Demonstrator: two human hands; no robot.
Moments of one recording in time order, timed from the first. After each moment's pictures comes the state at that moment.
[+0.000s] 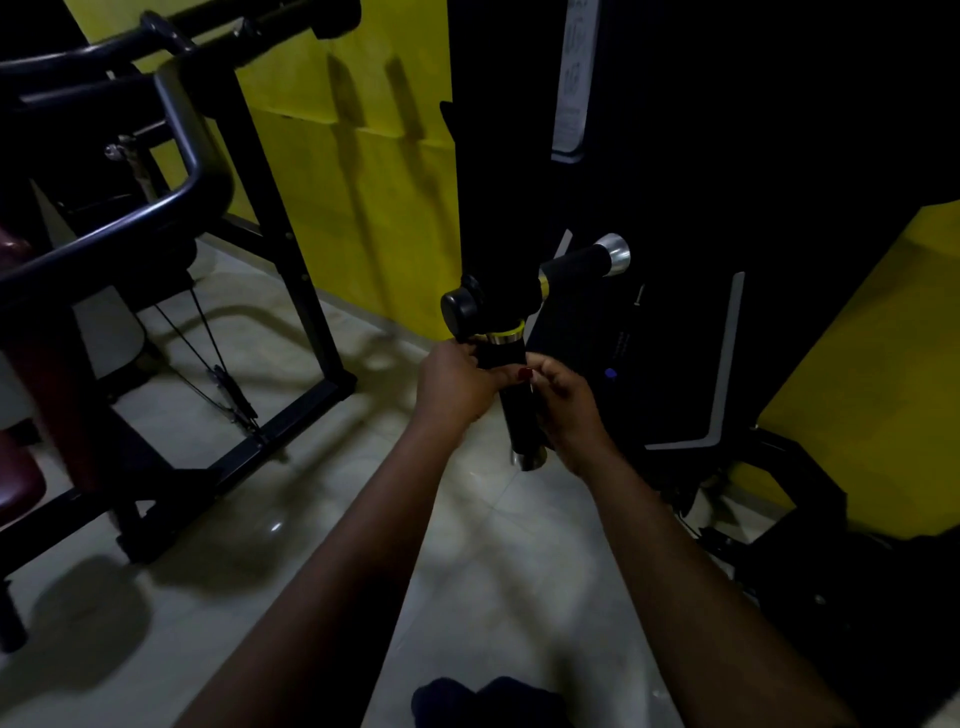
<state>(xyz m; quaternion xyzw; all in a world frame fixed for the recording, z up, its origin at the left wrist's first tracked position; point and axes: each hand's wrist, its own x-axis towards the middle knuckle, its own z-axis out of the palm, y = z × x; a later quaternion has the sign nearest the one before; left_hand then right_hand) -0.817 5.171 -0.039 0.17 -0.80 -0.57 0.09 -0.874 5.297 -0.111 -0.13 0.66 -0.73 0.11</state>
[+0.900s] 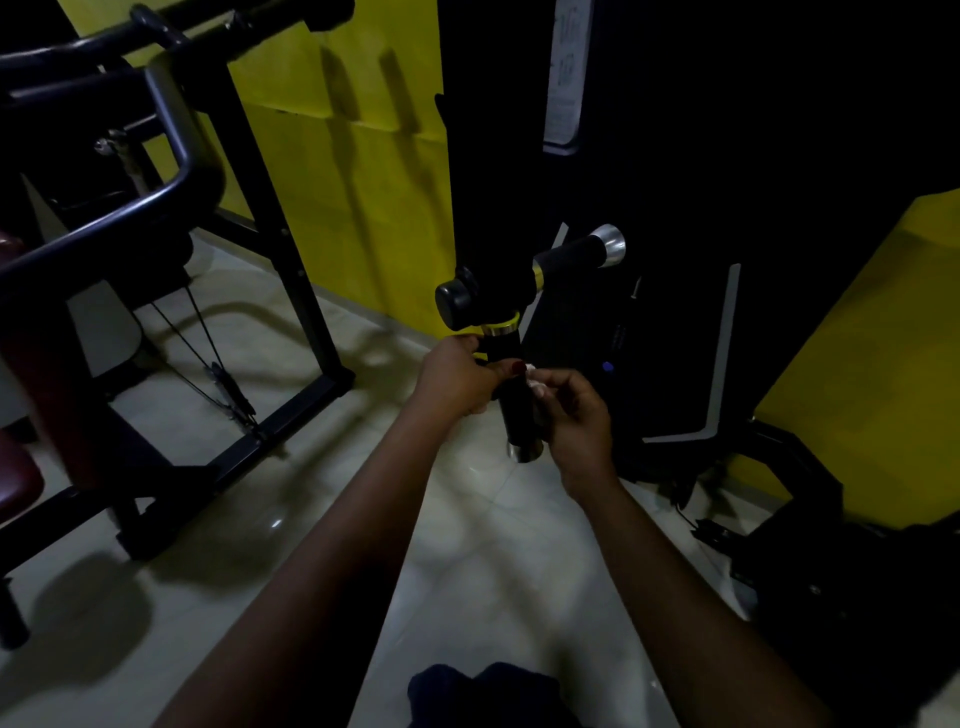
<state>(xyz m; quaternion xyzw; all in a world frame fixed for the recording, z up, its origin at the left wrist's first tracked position) -0.818 5.176 -0.031 0.17 -0.82 -0.55 0.00 -0.840 5.308 -0.126 -0.07 0.66 -0.75 0.00</state>
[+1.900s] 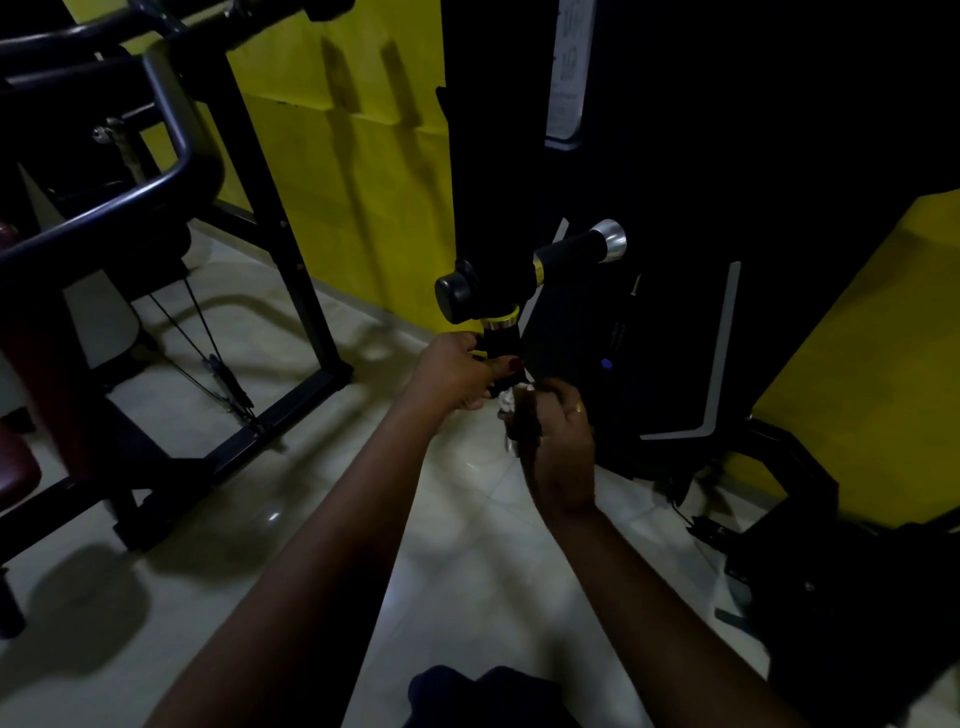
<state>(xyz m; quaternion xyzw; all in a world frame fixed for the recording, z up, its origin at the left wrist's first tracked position) -0.815 5.172 -0.029 0.17 -0.80 -0.57 -0.03 -0.808 5.300 -0.126 -0.22 0.78 -0.49 -0.32</state>
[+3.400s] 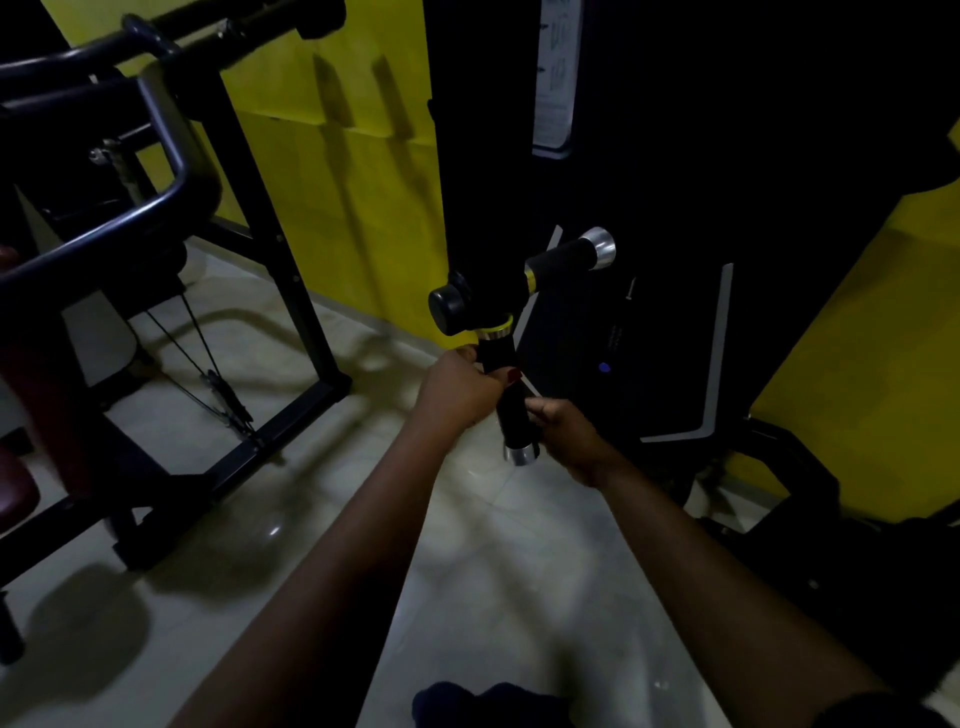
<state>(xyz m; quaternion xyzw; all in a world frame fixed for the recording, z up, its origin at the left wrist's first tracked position) -0.820 5.176 -0.045 0.18 -0.84 -0.51 0.03 -0.870 5.320 -0.142 -0.16 0.76 -0.59 0.22</state>
